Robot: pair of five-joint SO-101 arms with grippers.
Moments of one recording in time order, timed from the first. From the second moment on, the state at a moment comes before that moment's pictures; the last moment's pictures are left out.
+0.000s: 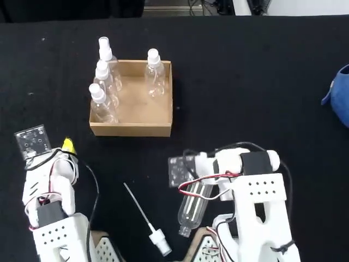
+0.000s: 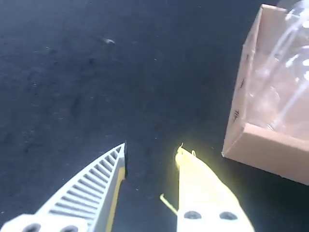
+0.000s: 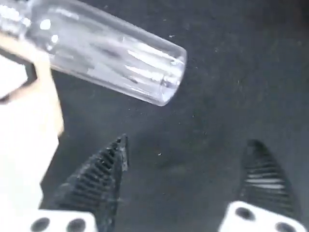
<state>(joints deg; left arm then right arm) -25.5 -94.5 93.1 38.5 -2.7 -4.3 -51.5 53.8 89.2 88.4</state>
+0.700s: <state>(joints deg) -28.3 -94.5 93.1 38.3 -2.7 -34.6 -51.6 70.7 80.9 85.8</state>
